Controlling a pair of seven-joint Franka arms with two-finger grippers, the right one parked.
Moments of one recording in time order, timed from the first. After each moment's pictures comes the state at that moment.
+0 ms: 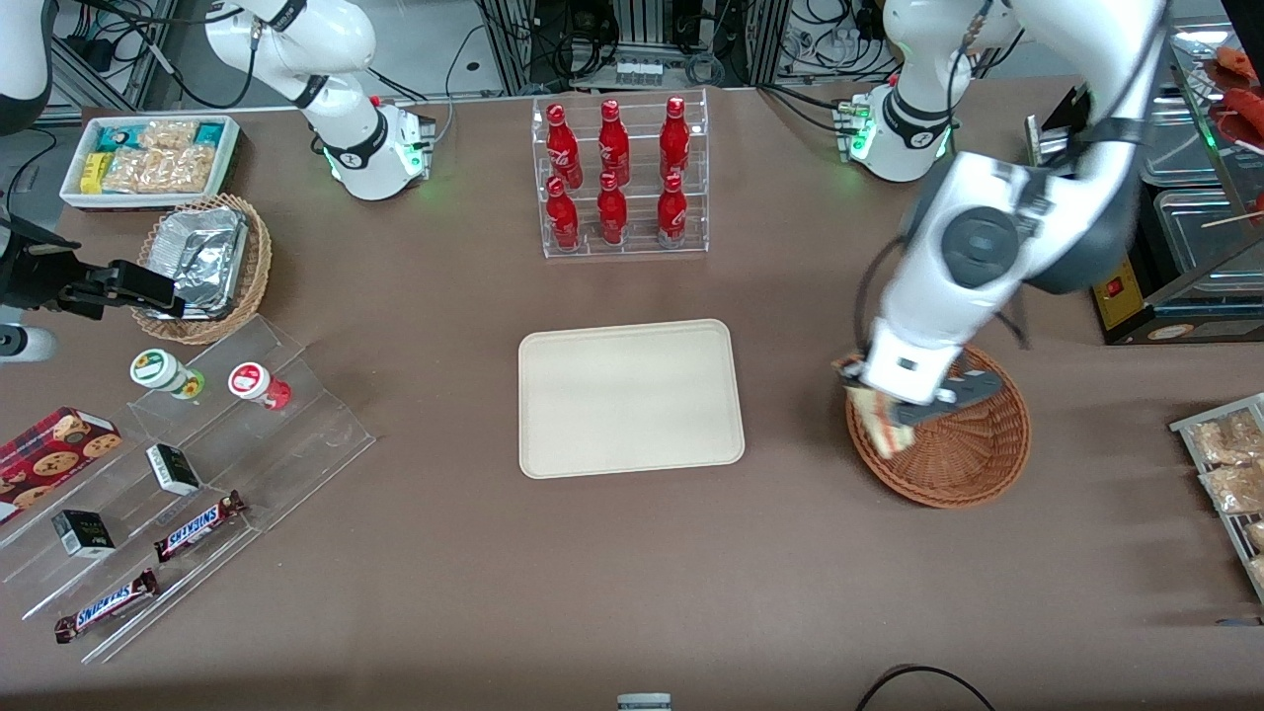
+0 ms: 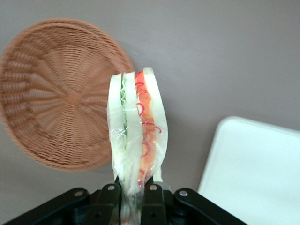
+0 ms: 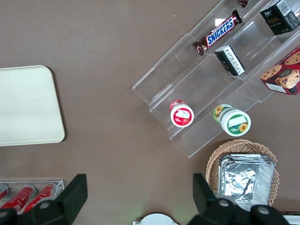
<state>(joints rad) -0.08 0.23 -0.39 -1.82 0.15 1.98 -0.78</state>
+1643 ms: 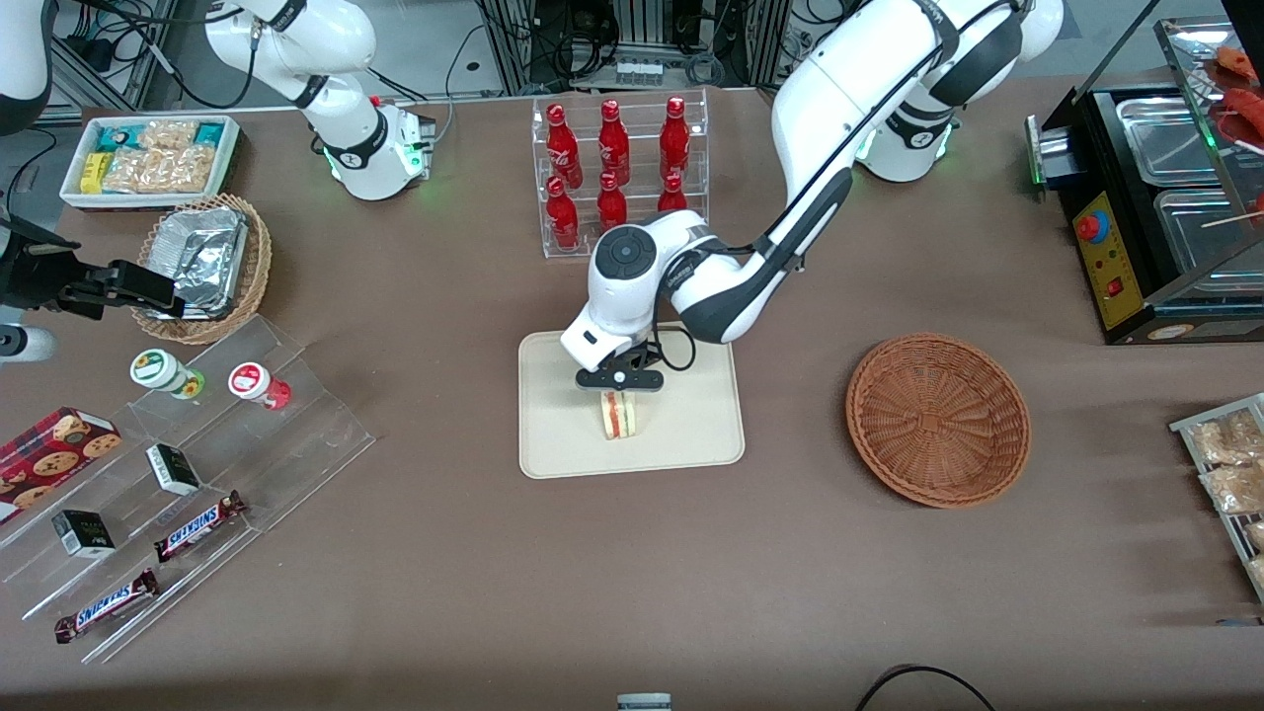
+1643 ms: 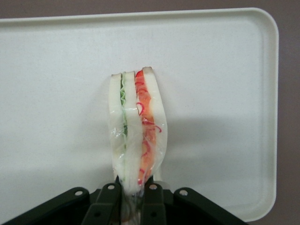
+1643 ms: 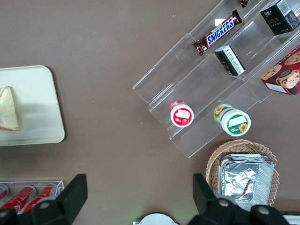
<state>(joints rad) -0.54 0.77 -0.38 -1.50 0.30 2.31 -0.99</state>
